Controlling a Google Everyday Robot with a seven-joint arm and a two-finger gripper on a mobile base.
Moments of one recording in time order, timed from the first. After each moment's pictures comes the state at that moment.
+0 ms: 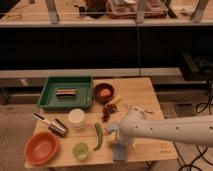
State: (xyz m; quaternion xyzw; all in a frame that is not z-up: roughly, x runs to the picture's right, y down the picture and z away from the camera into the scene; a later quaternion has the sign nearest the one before) arm 0.076 0.296 0.774 -0.22 -0.25 -0.56 0.76
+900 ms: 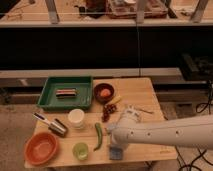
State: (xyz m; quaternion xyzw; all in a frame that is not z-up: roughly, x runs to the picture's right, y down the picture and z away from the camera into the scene) arm 0.048 0.271 0.726 -0.19 -0.23 -0.60 0.74
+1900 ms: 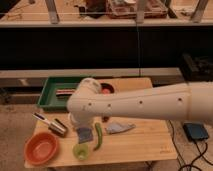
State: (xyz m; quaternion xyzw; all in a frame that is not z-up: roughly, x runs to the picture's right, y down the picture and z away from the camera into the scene) arm -0.139 0.162 0.652 -0.11 -0.30 -0.69 0.65
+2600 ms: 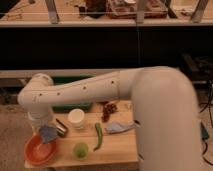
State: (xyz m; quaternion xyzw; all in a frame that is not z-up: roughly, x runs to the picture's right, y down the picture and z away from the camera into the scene) arm -0.311 0.177 0.663 -0.10 -0.37 -0.74 0.54
